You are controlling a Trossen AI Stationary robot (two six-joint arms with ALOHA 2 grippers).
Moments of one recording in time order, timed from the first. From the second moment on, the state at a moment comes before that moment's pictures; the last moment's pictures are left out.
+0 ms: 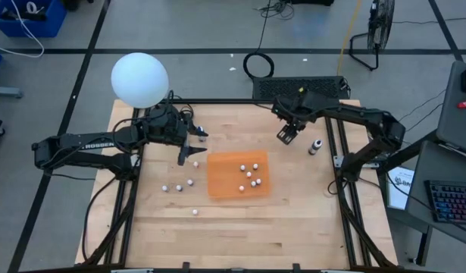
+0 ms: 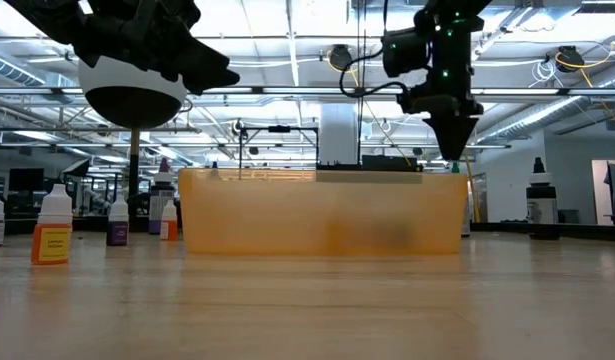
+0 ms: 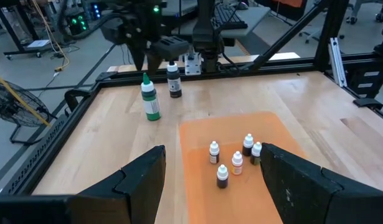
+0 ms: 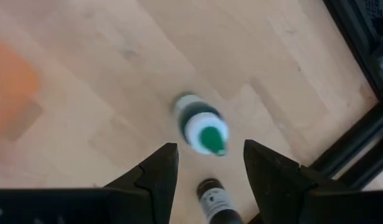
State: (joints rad) left arm 0.35 1.00 0.57 0.16 0.39 0.18; right arm -0.48 1.53 1.25 -1.22 0.21 0.25
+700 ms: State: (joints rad) left arm 0.48 0.59 0.36 0.06 0.44 0.14; right arm -0.54 1.53 1.11 -1.08 0.15 0.21
